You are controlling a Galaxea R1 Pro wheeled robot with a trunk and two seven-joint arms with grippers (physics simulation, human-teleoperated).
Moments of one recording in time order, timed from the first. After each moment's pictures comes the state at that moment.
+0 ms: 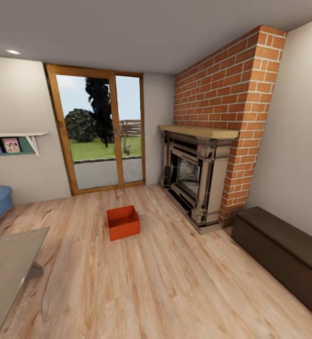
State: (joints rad) left arm -0.21 0.01 -0.12 -0.01 0.45 -0.05 0.01; right arm -0.13 0.01 0.57 0.03 -0.45 -0.20 -0.08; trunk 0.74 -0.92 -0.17
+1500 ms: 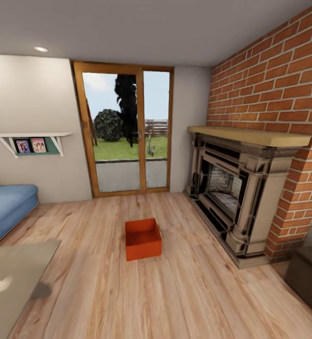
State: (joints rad) left arm -0.21 0.01 -0.12 0.00 0.45 -0.05 0.01; right arm -0.13 0.00 0.57 0.03 -0.45 -0.20 -0.07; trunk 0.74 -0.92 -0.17
